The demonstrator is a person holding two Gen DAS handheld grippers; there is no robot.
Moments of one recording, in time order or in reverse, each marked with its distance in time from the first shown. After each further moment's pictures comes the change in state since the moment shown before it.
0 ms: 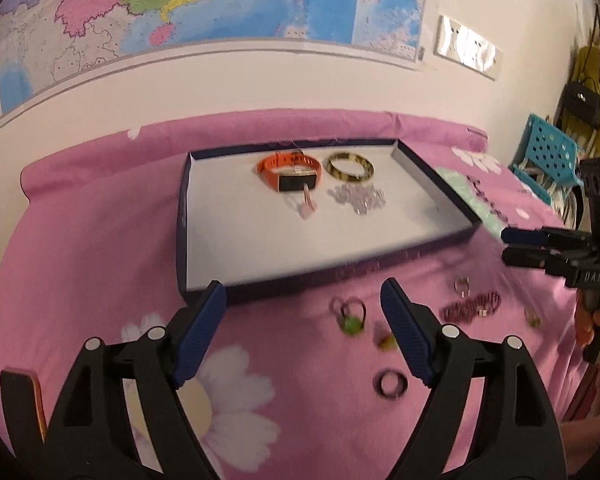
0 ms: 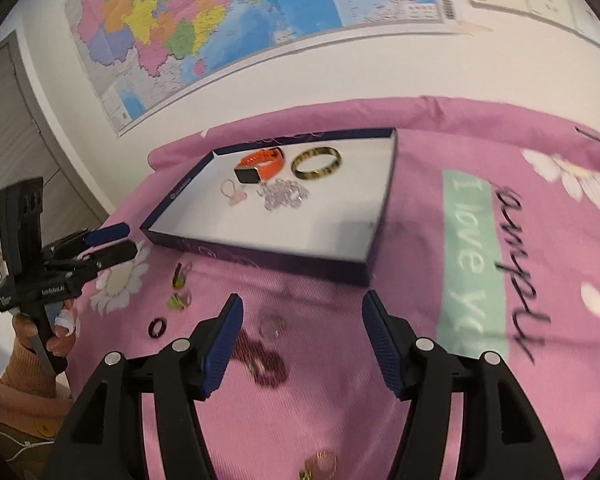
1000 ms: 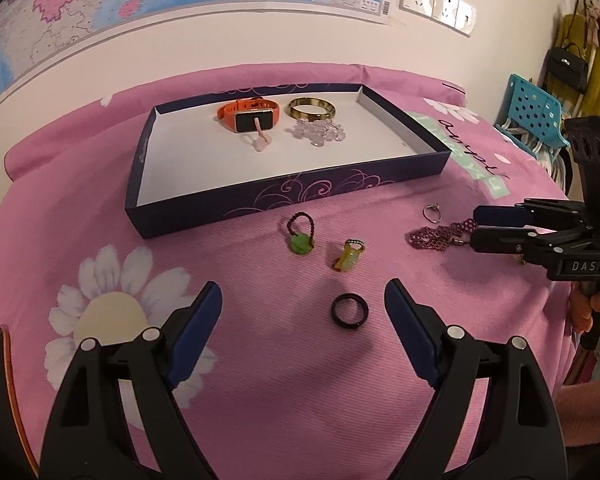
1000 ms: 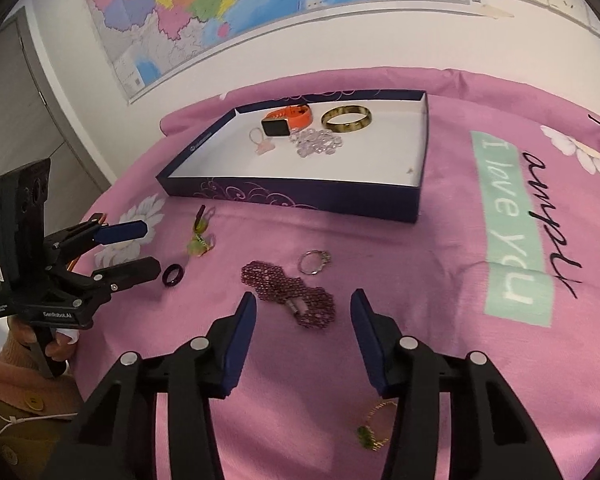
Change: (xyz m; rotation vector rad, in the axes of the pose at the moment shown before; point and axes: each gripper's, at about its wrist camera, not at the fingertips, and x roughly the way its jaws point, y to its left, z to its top) left arm 0.005 -0.032 -0.042 0.054 0.087 -0.045; right arm 0.014 0.035 -0.034 -0.064 0.068 0.003
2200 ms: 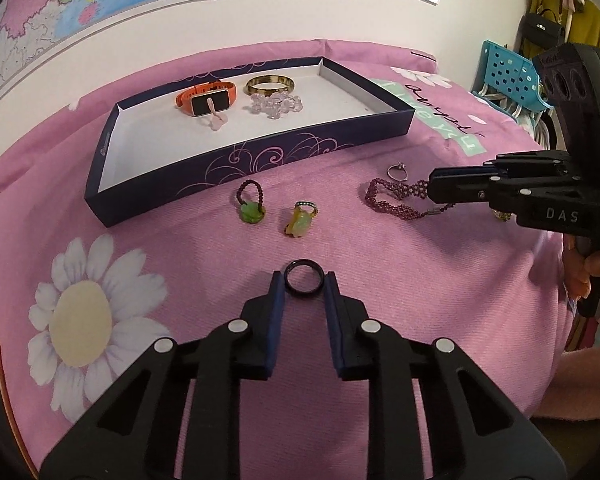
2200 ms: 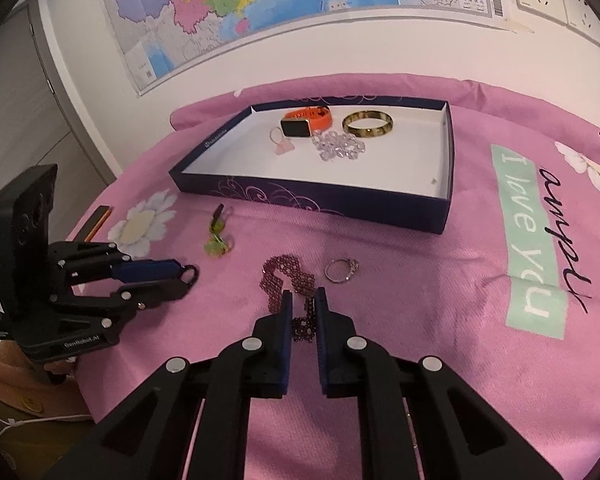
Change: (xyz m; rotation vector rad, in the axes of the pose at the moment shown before) left arm 0.006 -0.024 -0.014 0.093 0.058 -0.044; right arm 0.003 0.015 0.006 -0.041 -0.006 0.006
